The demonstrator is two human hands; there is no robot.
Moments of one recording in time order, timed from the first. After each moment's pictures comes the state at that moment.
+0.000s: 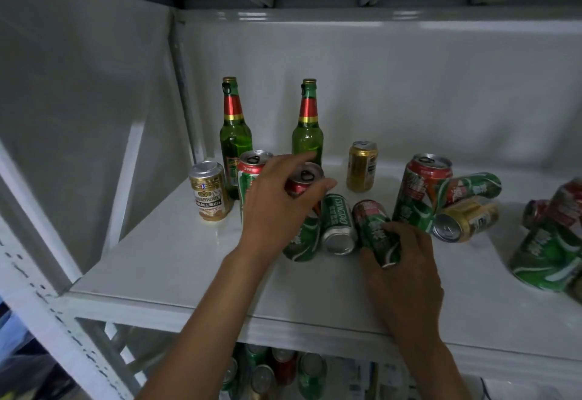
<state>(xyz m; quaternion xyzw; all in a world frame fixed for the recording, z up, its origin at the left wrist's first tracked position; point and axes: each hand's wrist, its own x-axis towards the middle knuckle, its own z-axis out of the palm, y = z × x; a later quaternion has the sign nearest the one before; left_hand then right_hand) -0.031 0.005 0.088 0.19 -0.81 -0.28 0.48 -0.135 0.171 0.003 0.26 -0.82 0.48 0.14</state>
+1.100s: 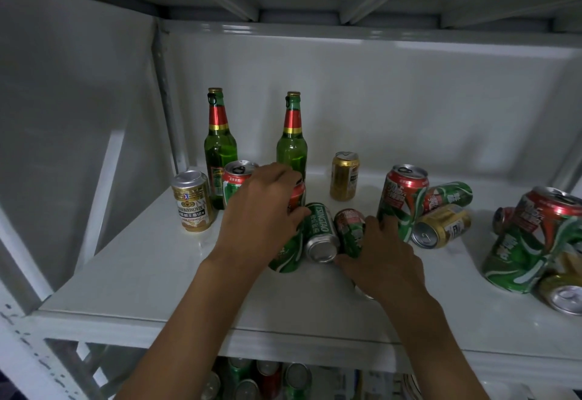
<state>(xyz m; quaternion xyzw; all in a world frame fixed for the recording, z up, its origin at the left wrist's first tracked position) -0.019 0.017 0.110 0.20 -0.90 -0.02 0.38 -0.154 0.158 0.051 0.31 -0.93 0.18 0.04</state>
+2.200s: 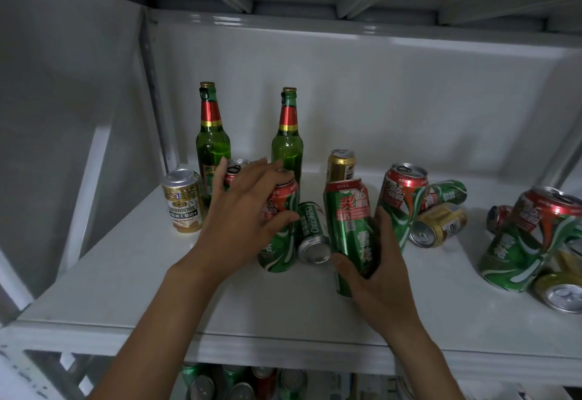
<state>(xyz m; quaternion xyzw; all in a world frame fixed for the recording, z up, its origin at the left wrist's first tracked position) -0.012 -0.030 0.079 0.12 -0.90 -0.04 0.41 -0.144 0.169 0.012 0.37 -0.72 0.59 -0.02</state>
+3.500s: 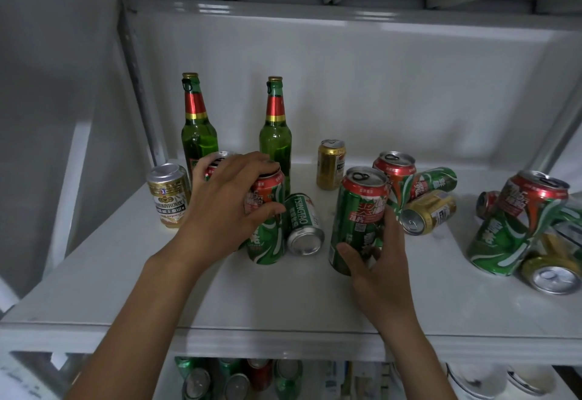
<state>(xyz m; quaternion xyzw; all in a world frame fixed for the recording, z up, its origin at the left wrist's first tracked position) -0.013 -0.039 0.083 0.11 -0.91 -0.03 0.39 -0.158 0.174 -0.004 0.35 -0.69 0.63 0.06</state>
